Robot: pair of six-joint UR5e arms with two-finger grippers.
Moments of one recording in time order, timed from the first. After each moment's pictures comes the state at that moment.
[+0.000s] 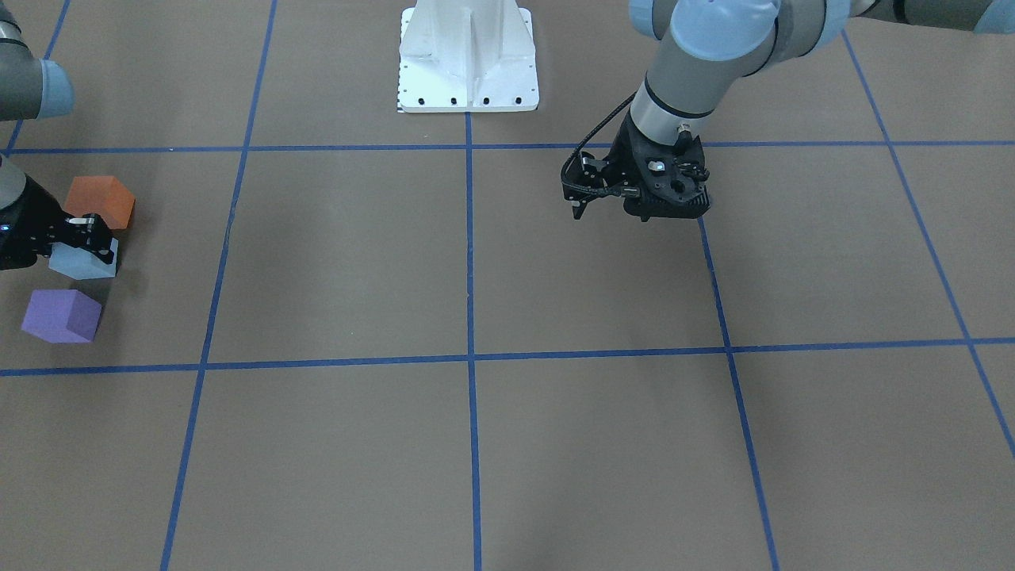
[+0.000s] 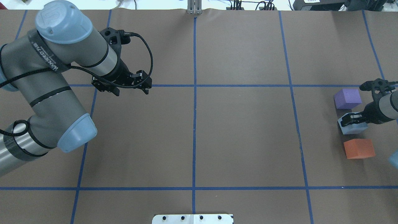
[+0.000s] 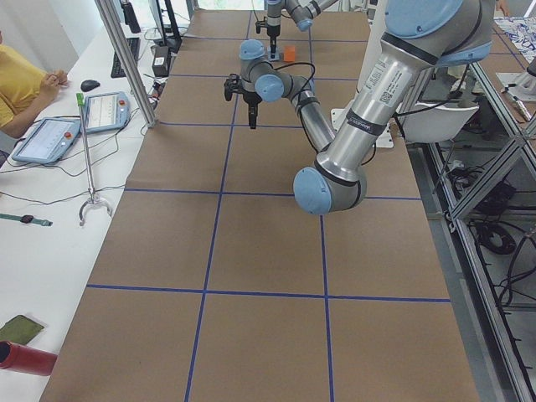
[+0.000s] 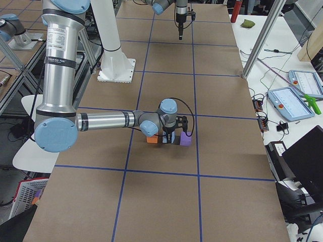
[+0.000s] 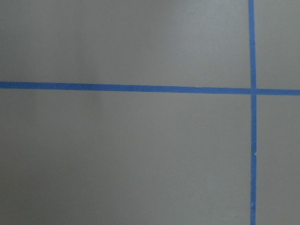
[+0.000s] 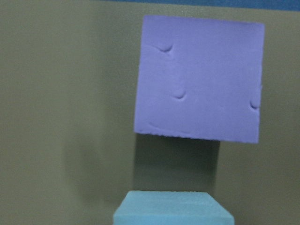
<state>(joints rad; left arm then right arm) -0.76 -2.15 -1.88 -1.49 -2.10 -1.08 0.93 -1.69 1.66 -0.95 2.15 0.80</state>
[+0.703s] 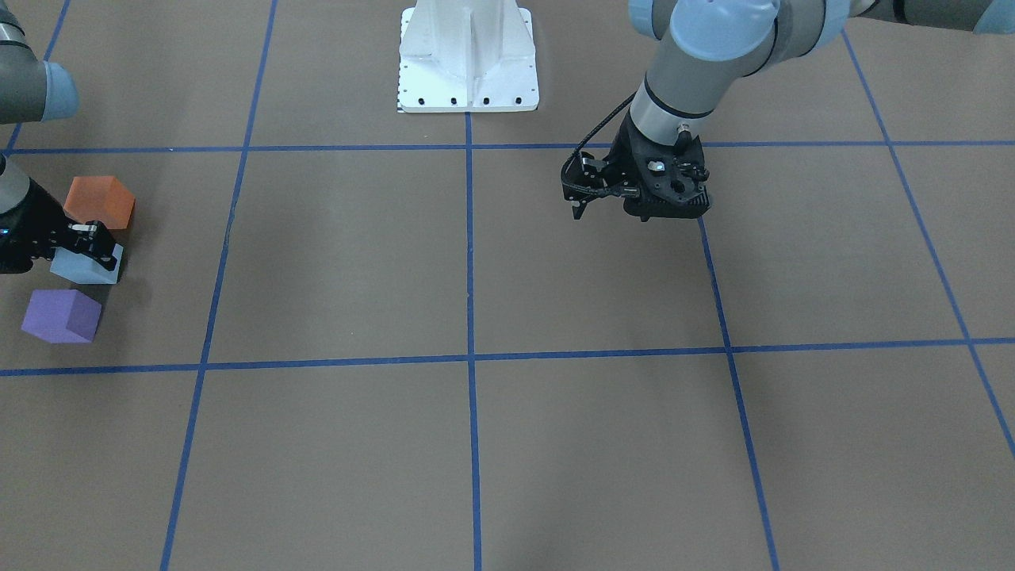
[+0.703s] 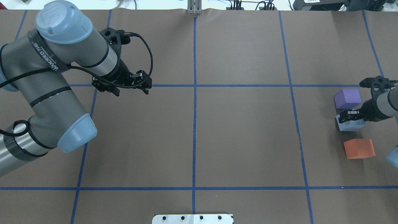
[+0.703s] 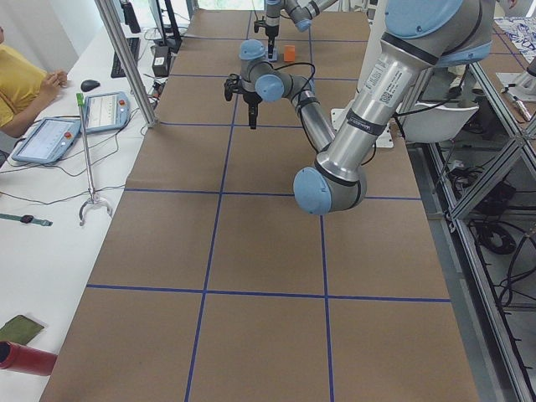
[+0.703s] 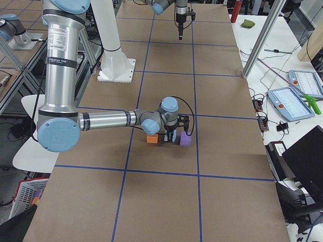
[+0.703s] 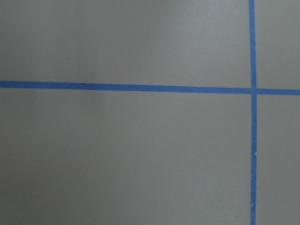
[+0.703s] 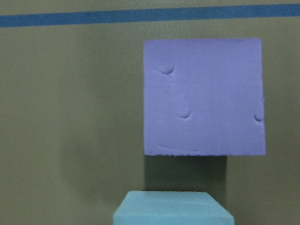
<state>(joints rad) -0.75 -2.15 -1.88 -1.49 -2.10 -1.08 0.93 -1.68 1.66 -0.95 2.13 0.88</state>
